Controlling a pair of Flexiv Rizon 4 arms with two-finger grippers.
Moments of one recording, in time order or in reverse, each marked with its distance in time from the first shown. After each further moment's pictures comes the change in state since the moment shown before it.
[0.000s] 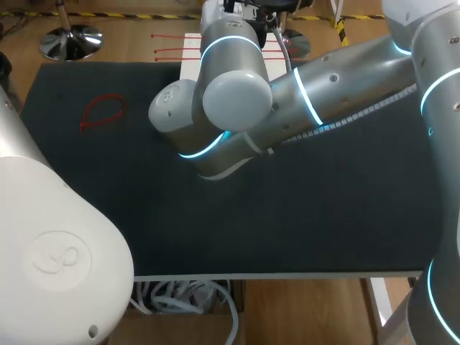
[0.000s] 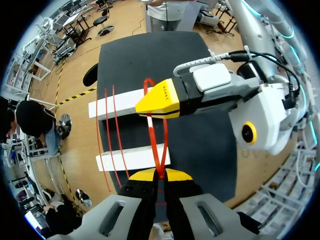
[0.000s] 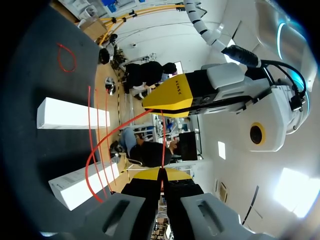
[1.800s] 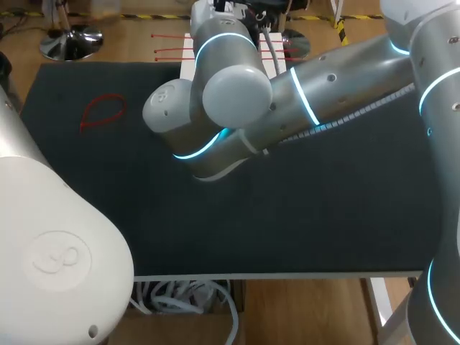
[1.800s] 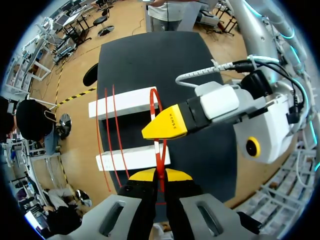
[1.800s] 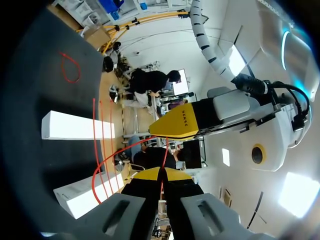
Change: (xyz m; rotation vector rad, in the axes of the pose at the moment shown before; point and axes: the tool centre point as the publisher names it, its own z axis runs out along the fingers) left arm 0.000 0.000 0.000 0.000 0.000 -0.001; right arm 0.006 0.029 0.000 -0.069 0.036 0.004
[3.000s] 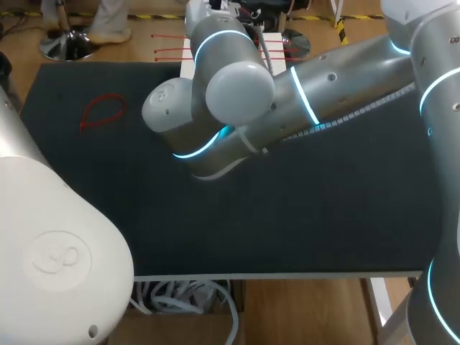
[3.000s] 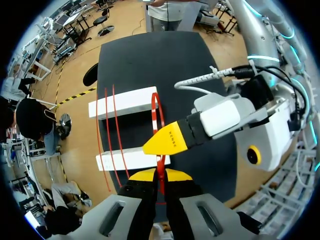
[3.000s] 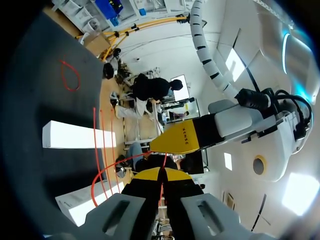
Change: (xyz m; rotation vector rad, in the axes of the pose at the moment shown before) left arm 0.000 0.000 0.000 0.000 0.000 0.000; right arm 0.003 0.018 0.005 -0.056 0.015 0.018
